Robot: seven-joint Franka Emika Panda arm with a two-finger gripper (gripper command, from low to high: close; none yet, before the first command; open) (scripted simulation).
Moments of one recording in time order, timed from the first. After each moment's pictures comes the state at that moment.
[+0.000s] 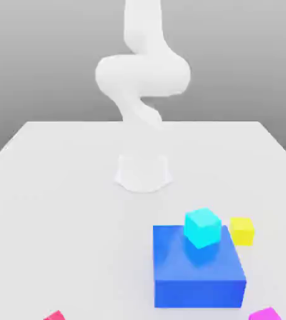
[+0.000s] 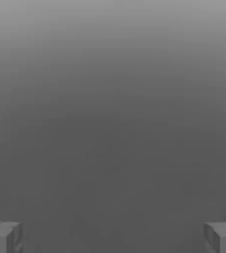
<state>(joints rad) 0.07 -0.72 0.00 -2.35 0.02 2.35 0.71</state>
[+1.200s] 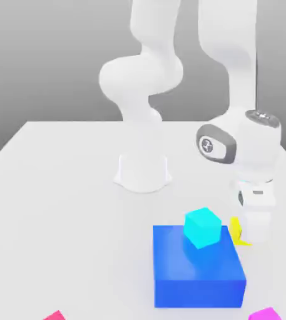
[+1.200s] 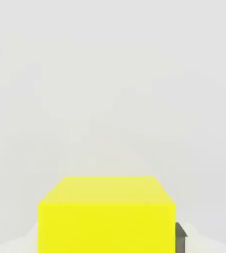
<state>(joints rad) 0.67 0.29 0.02 -2.79 -0.10 3.08 0.08</state>
